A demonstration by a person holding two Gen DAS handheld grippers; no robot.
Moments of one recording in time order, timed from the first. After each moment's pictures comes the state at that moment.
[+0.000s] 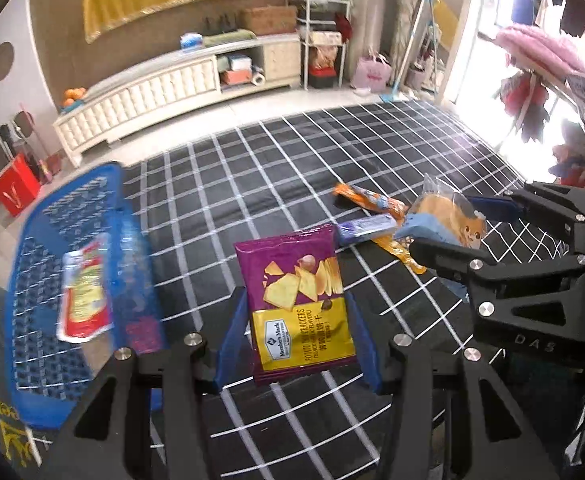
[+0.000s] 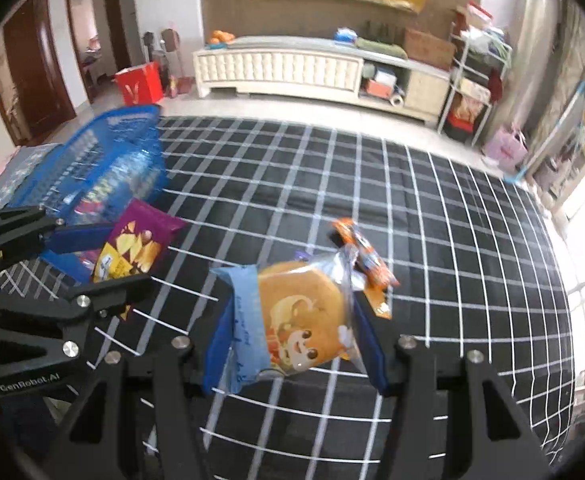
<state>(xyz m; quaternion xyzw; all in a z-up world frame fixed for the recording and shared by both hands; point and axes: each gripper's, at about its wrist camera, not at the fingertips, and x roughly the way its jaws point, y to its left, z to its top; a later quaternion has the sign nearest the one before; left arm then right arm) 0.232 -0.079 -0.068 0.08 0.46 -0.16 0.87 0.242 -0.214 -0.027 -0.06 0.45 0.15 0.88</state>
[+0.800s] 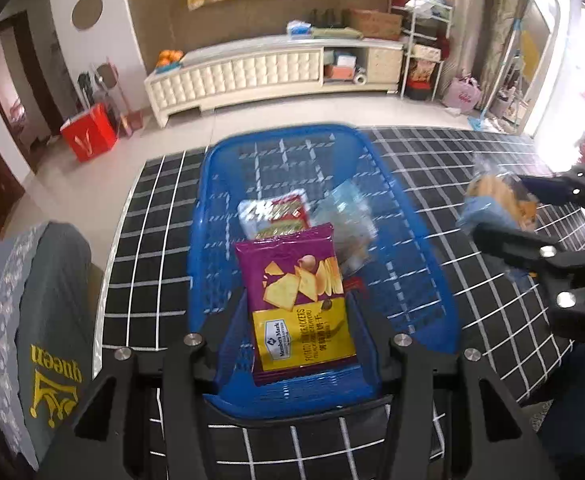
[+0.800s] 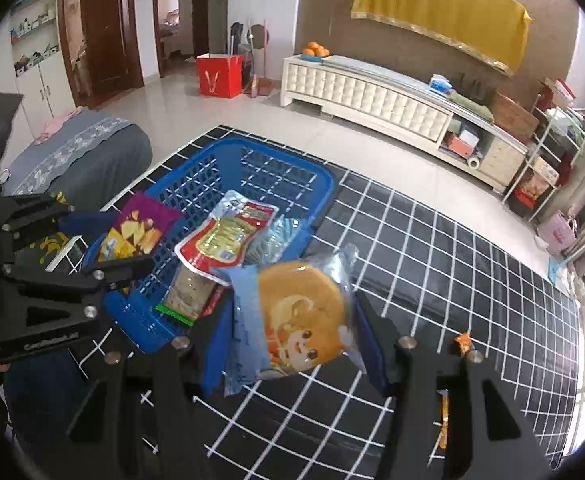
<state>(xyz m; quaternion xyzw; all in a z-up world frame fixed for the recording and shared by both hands) 0.237 0.123 -0.061 0.04 0.47 -0.02 0.88 0.257 -0.034 0.015 -0.14 0.42 0.26 0.86</state>
